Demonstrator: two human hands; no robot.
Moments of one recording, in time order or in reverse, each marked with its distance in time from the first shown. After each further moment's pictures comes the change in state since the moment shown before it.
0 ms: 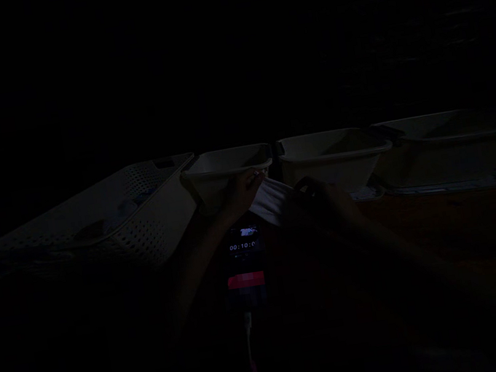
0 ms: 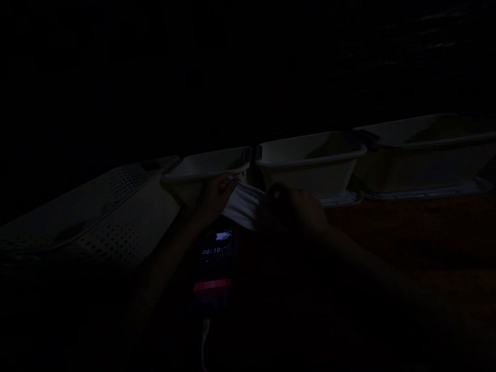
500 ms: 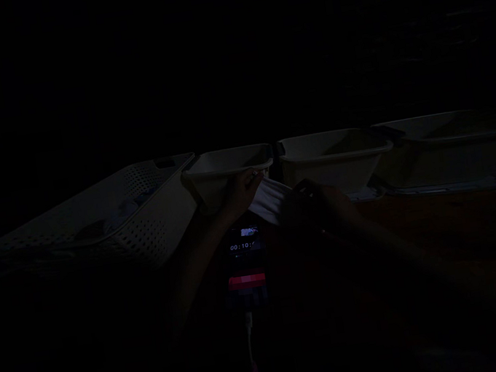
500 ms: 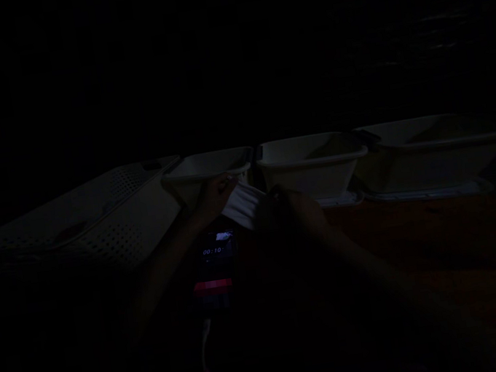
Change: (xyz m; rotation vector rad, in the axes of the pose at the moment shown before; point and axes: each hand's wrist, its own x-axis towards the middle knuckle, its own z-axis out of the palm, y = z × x) left_hand 0.001 -0.005 -0.001 0.029 0.003 -0.006; right_hand 0.001 0.010 0.008 0.012 -0.031 -0.058
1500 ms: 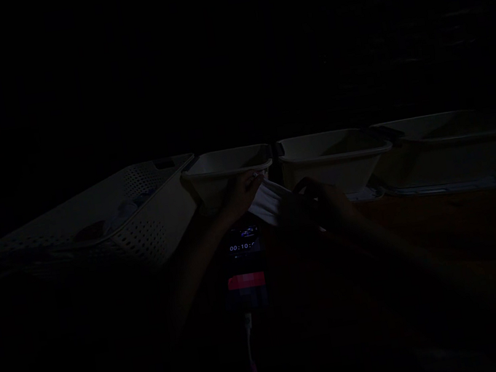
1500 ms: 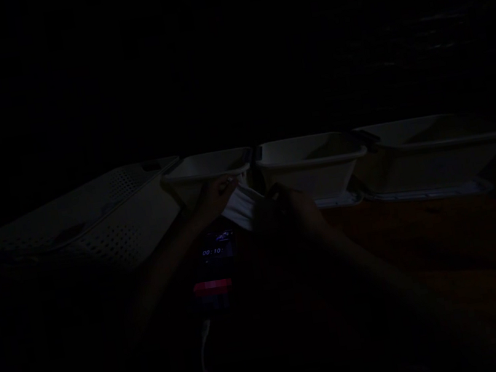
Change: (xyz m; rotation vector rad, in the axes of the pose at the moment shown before) left_hand -0.001 -0.001 0.002 -0.020 -0.008 0.023; right_hand -0.001 -0.001 -0.003 0.170 0.064 -0.149
